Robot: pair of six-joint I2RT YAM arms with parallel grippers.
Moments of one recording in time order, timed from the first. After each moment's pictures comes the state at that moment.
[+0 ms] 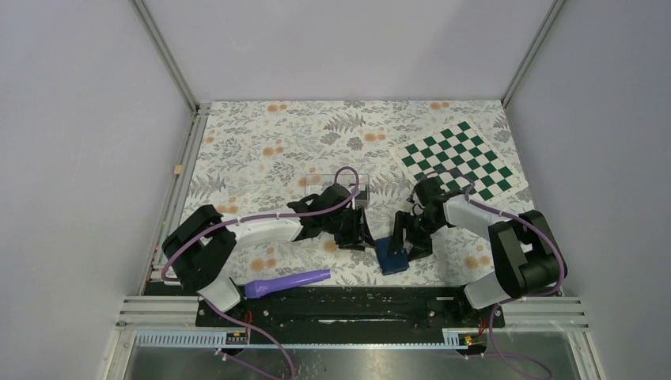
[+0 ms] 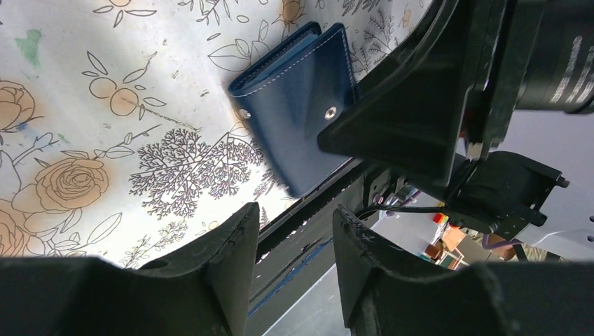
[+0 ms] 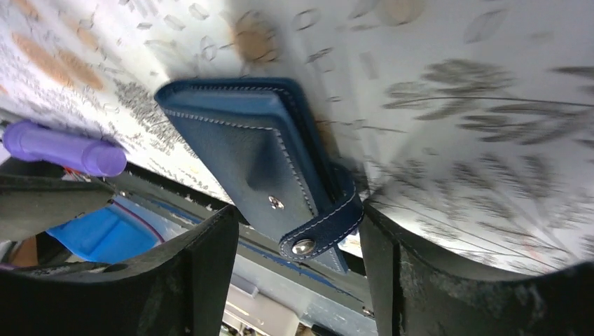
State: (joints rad) left arm -0.92 1.60 0.88 -0.10 0.36 -1.00; right arm 0.33 1.50 0.70 -0.67 -0.47 0.50
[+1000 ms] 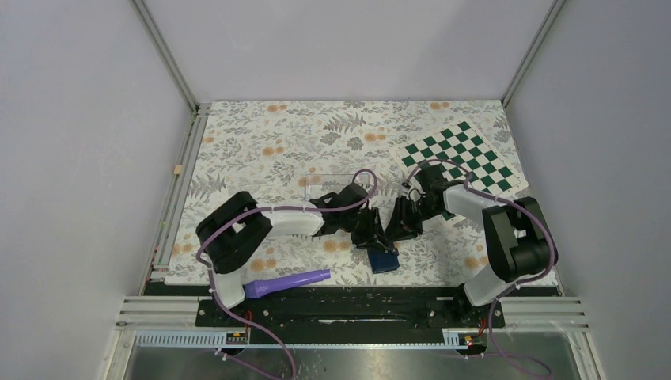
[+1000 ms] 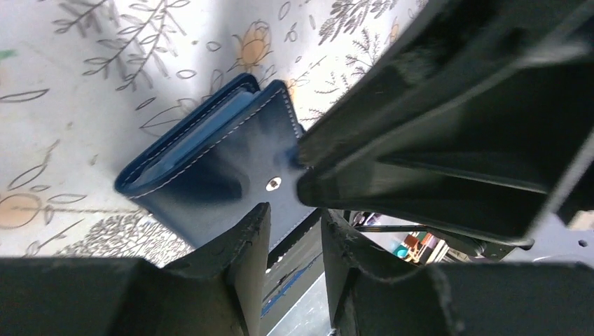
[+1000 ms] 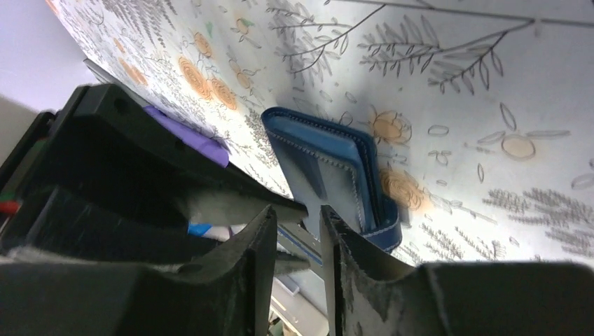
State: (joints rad) left arm -0.93 1.82 0.99 0.01 0.45 -1.06; right arm 0.29 1.57 0.79 -0.55 -0.71 0.51
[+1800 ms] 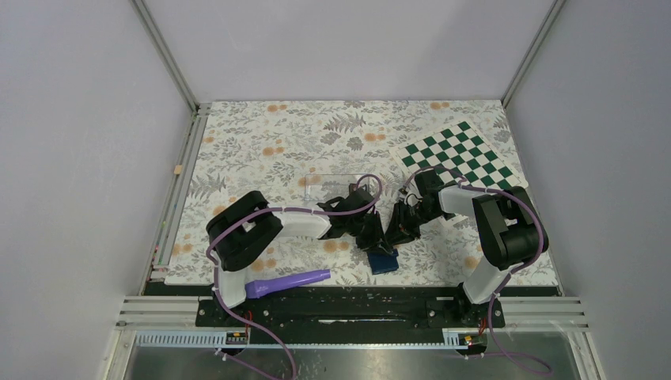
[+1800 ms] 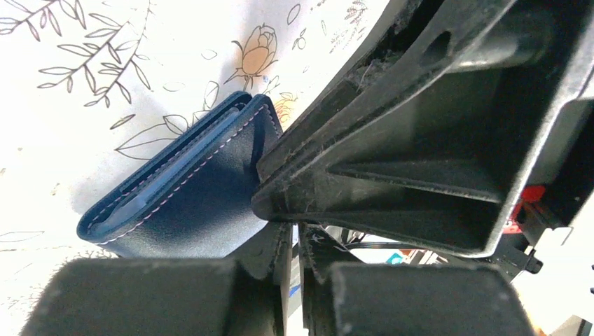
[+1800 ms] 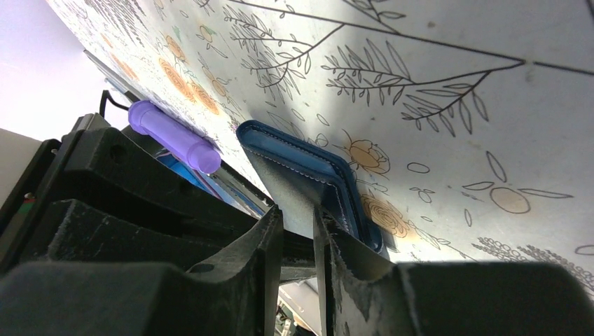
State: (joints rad) left arm -0.97 1.89 1.02 0.04 0.42 -1.12; right arm 0.29 1.70 0.77 -0.47 -0.78 0.50
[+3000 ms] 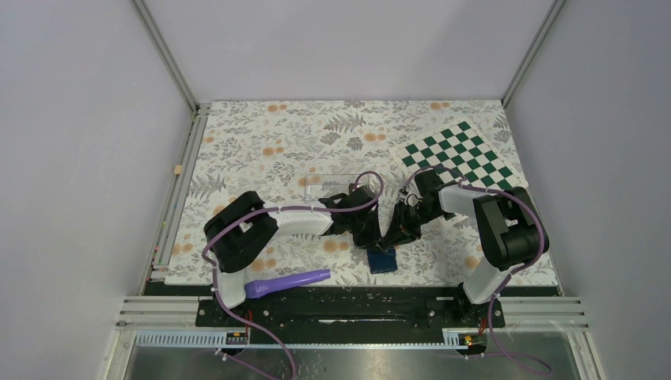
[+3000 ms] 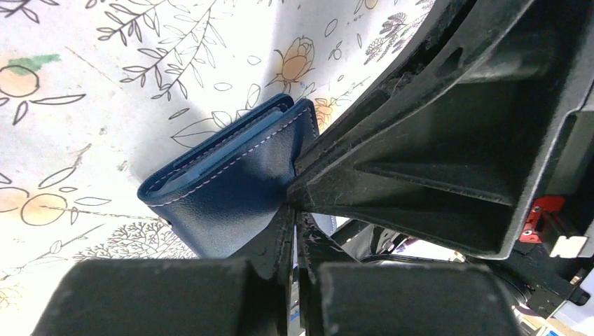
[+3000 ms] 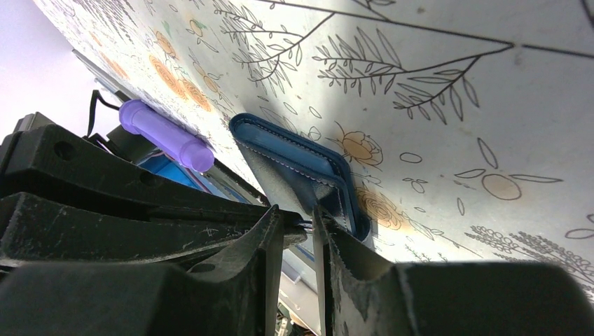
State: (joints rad) left arm -0.97 1.87 1.09 -0.14 0.31 -1.04; right arm 0.29 1.70 0.77 -0.50 -0.75 0.48
